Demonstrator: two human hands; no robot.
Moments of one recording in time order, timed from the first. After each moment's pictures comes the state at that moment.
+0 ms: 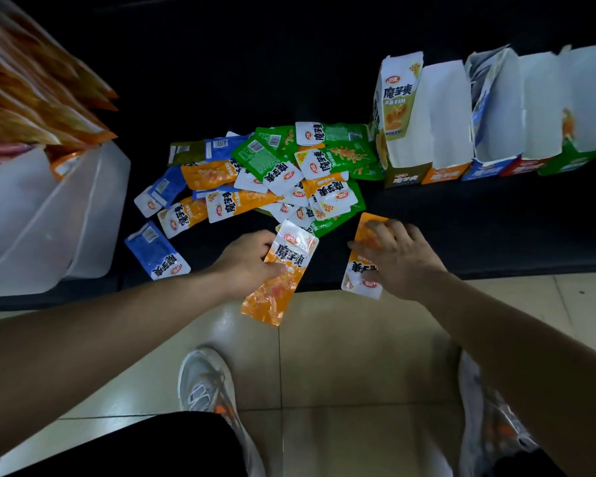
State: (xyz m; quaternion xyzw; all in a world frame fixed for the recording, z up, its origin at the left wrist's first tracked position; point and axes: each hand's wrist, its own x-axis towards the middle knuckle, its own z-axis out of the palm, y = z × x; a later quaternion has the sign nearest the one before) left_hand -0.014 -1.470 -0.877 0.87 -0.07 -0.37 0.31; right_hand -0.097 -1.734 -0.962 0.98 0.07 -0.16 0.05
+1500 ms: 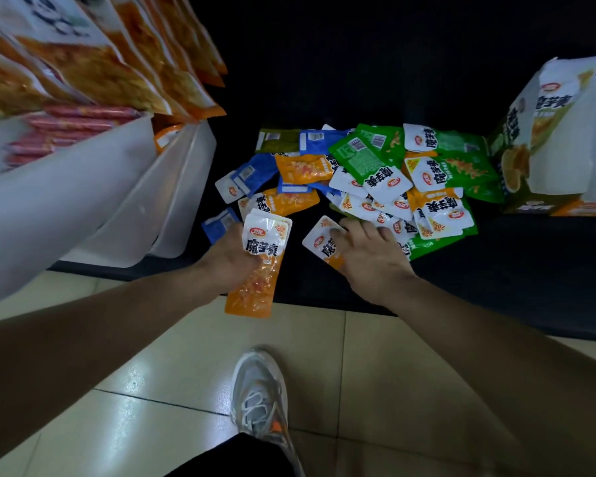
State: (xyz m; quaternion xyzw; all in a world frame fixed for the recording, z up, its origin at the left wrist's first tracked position) left_hand 0.042 -1.317 -0.916 0.88 0.10 -0.29 0.36; right_hand 0.002 -1.559 -0.971 0.98 0.15 -0.12 -0.01
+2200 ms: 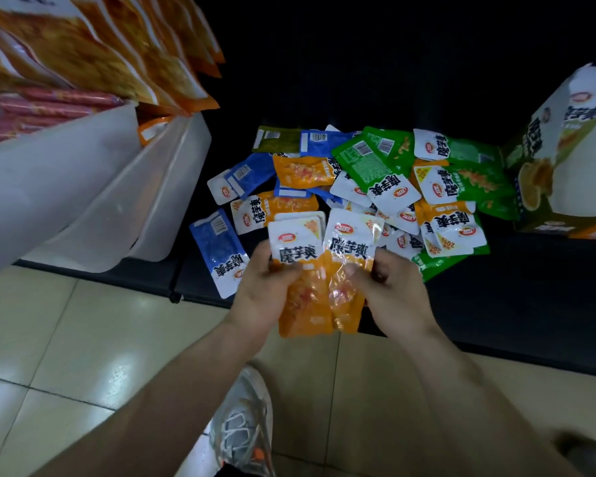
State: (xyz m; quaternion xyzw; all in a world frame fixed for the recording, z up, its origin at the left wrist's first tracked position) left_hand 0.000 -1.384 -0.939 0.72 0.21 -0.18 0.64; right_hand -0.029 -1.562 -0.942 0.76 -0.17 -0.09 -0.62
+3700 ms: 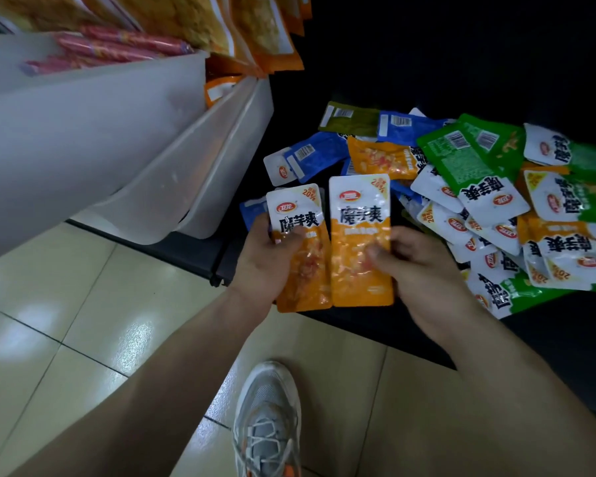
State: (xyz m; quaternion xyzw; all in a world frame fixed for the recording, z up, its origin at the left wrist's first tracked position) left_hand 0.040 -1.324 -0.960 0.74 0.29 -0.10 0.59; right_hand 0.025 -1.514 -0.958 0.69 -0.16 -0.19 -0.68
